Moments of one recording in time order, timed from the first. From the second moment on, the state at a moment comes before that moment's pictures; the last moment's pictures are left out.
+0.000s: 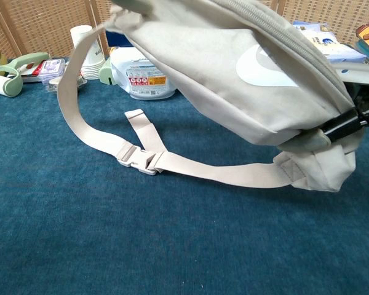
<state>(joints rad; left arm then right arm) -0.83 -1.17 -0.30 -2.35 0.99 1.22 0.62 0.45 -1.31 0.15 -2.02 -1.17 1.03 0.14</state>
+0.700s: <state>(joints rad) -0.43 -0.79 -0.07 -2.09 1.31 1.31 0.24 0.46 -1.26 0.16 -2.01 -1.15 1.08 0.01</state>
